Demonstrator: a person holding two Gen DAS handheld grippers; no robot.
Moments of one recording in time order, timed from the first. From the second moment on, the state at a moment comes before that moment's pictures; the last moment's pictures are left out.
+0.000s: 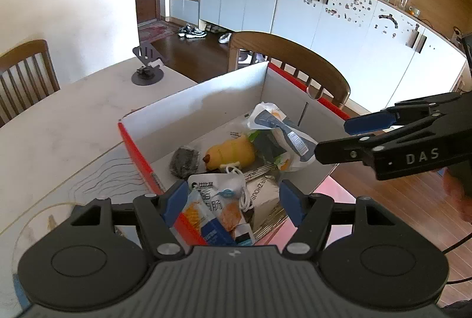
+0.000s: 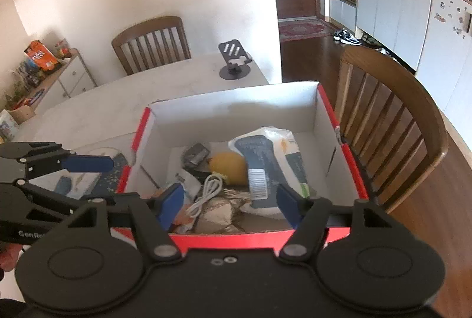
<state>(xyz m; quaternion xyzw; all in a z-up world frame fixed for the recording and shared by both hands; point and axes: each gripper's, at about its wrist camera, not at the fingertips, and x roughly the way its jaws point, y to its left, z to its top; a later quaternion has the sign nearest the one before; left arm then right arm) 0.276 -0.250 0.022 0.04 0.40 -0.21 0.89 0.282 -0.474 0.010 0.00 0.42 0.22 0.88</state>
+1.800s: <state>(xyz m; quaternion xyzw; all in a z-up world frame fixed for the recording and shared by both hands) 0.221 -0.173 0.021 0.05 0.40 -0.18 0.90 0.182 -0.426 0.012 0.04 0.36 0.18 0.92</state>
